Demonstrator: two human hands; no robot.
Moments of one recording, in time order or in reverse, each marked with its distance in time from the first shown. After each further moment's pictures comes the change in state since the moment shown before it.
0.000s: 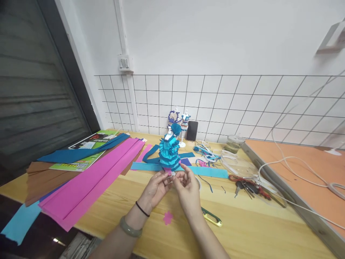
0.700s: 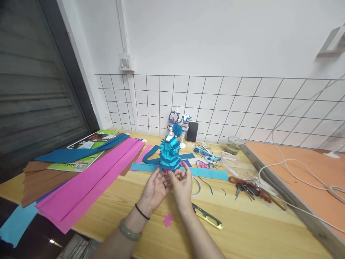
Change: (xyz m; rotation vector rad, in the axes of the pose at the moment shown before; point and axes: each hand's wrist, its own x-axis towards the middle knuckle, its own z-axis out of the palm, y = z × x) left_hand -0.003 0.007 0.005 -0.180 0.027 -0.074; right_hand 0.018 0.027 0.024 0.145 0.162 0.043
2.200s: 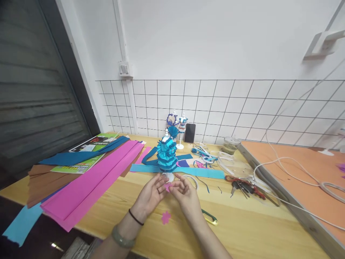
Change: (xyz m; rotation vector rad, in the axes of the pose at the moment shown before) left_hand -0.024 -0.004 0.007 0.194 0.208 0.026; right_hand -0.025 -0.024 -0.044 -0.004 -0.293 0.181
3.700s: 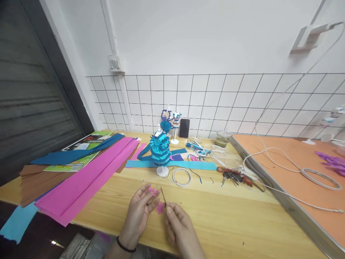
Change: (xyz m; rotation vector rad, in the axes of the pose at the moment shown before) left_hand -0.045 -0.035 -0.021 0.108 0.179 0.224; right_hand -0.081 0.019 -0.007 -0.040 -0.056 0.328
